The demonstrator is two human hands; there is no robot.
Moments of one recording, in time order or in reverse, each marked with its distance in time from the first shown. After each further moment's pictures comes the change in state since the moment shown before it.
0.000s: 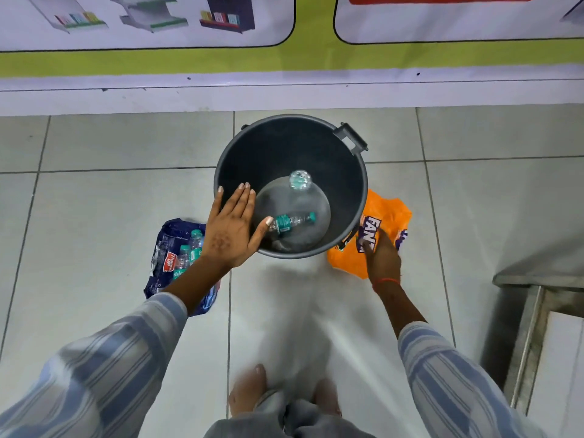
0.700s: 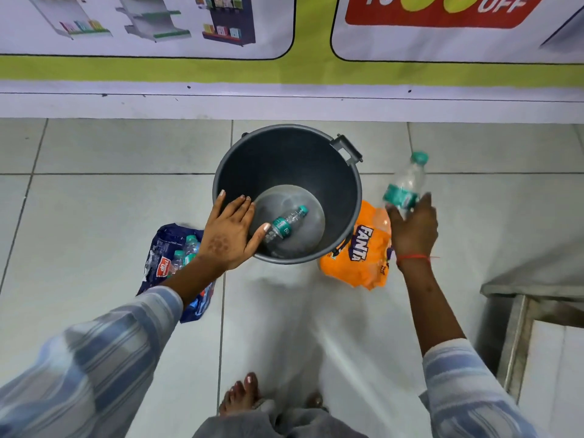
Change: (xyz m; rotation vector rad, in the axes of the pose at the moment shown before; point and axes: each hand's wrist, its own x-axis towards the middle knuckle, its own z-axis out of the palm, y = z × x) left_hand 0.001 -0.002 -0.004 0.024 -0.036 0.066; right_hand 0.009 -0.072 -0.084 0.057 0.354 -0.041
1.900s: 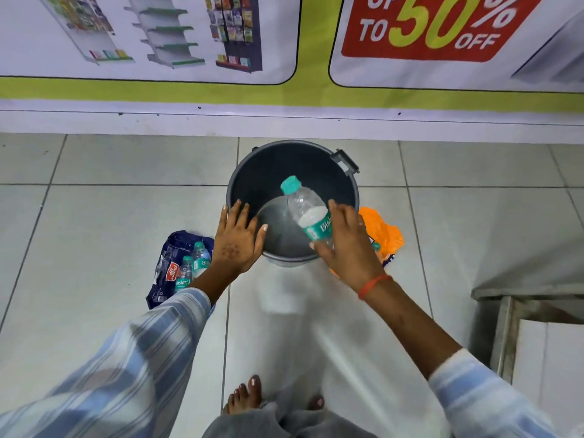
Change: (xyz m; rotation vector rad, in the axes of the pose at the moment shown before) left_hand -0.015 0.000 0.009 -0.123 0.046 -0.138; right_hand -0.116 -0.086 -0.040 -0.202 -0.463 -0.583
